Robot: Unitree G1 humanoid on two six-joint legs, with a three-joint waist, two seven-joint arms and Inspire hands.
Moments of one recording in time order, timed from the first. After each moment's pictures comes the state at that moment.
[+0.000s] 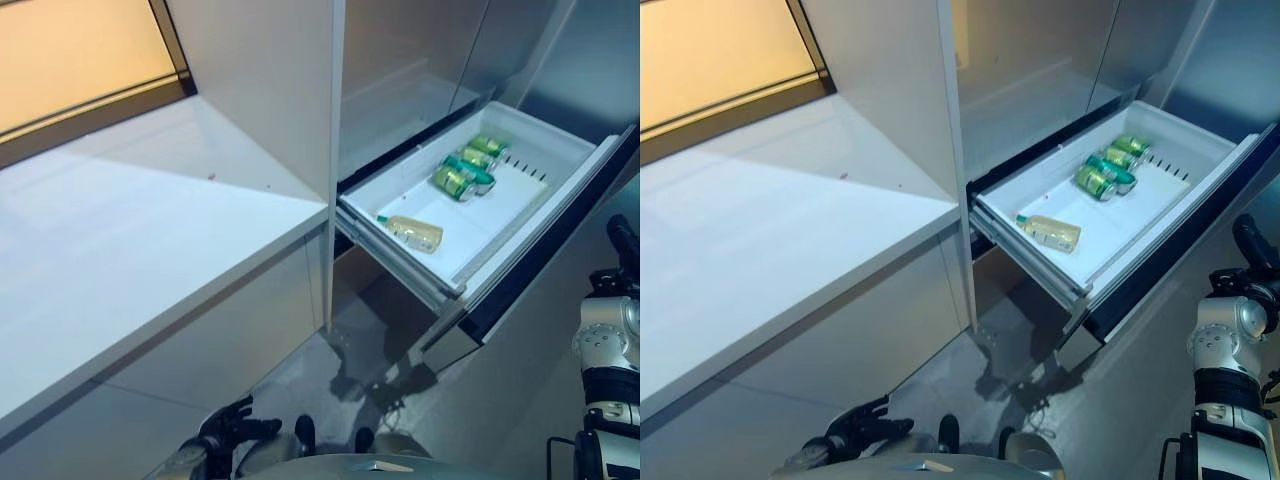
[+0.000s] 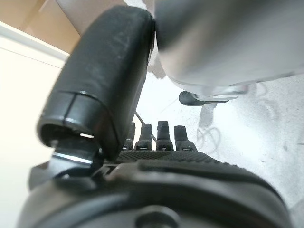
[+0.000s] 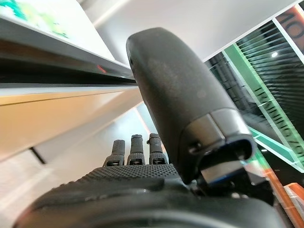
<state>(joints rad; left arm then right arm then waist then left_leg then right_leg) -0.01 0.27 -0.20 1.07 -0.35 -0.05 -0.14 -0.30 -0.60 -0.34 0.54 1.12 -0.24 -0.54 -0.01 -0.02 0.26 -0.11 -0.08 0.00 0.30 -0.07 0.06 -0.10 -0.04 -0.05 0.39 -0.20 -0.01</state>
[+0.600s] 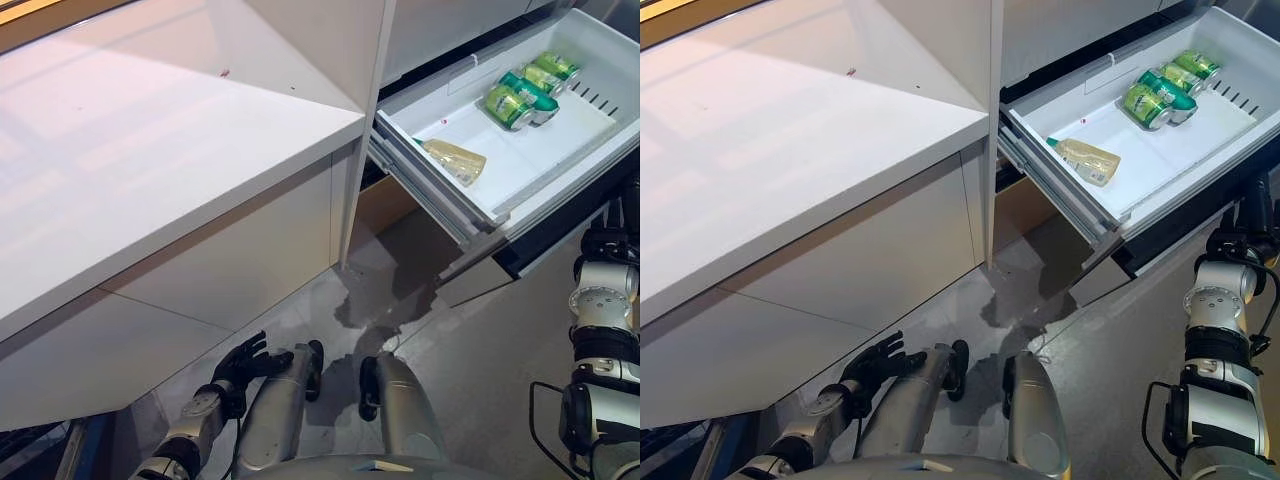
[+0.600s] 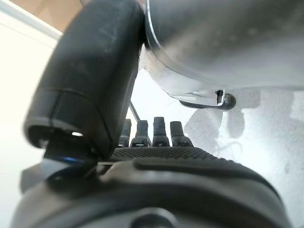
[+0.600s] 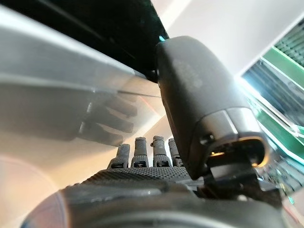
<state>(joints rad) -0.09 0.25 -0.23 0.96 -0.50 -0.05 -0.09 -0.50 -0.62 -0.34 0.69 1.30 -0.21 -0.27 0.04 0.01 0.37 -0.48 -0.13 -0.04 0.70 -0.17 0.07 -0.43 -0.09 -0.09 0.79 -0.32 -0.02</state>
